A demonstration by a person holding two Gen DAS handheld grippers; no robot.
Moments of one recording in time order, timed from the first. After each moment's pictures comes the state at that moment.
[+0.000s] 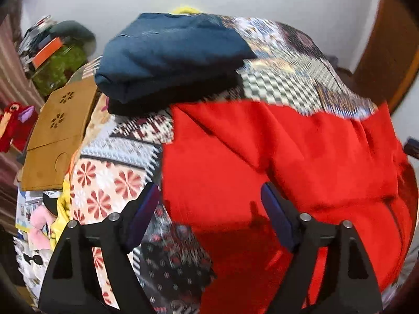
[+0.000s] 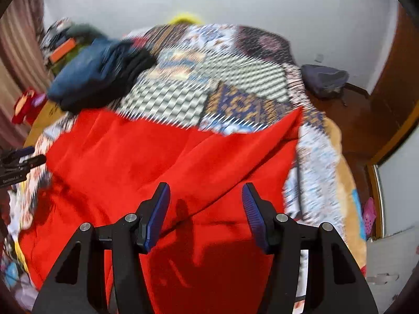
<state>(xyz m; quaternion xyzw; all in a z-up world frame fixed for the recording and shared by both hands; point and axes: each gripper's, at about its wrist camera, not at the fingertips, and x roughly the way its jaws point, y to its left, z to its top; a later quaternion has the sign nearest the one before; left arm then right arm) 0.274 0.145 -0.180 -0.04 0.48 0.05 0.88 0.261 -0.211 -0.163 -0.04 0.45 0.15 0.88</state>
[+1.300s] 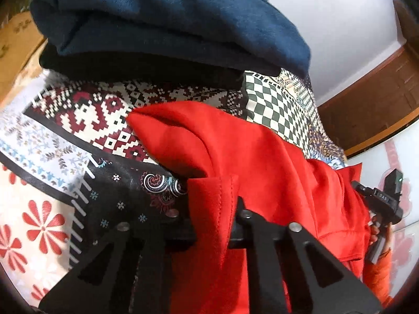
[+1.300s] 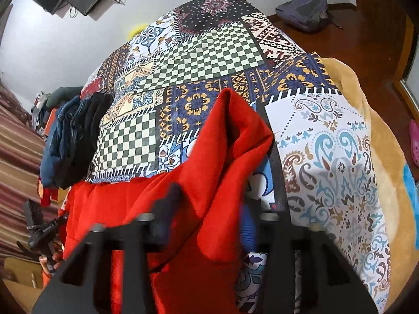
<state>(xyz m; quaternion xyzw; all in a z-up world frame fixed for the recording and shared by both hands) 0.357 0.196 -0.262 -0.24 0.50 -0.05 0.83 0.359 -0.273 -0.229 0.18 0.52 0.16 0.82</state>
